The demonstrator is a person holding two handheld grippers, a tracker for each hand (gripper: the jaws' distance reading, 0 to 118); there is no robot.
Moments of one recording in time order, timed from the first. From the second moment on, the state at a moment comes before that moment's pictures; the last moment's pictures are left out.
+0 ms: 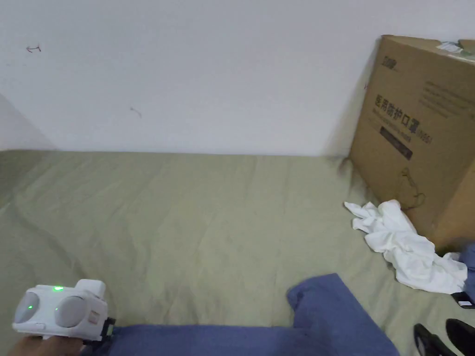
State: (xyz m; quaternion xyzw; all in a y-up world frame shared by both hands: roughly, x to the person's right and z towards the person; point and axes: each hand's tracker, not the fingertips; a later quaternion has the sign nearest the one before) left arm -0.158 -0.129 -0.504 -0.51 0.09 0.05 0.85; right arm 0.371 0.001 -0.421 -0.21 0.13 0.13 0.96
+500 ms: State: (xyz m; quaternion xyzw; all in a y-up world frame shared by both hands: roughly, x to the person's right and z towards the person) left arm -0.164 -0.102 -0.482 -0.47 0.06 0.05 0.88; right arm 0.368 -0.169 -0.615 -0.48 0.12 0.09 0.86
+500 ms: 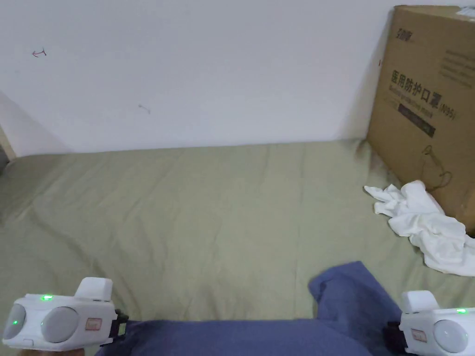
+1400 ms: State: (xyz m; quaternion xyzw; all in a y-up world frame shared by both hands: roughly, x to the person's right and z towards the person) left arm -0.166 -0.026 -0.269 -0.45 0.02 -0.02 0.89; right arm 0.482 -0.029 -0.392 -0.46 0.23 -0.02 0.86
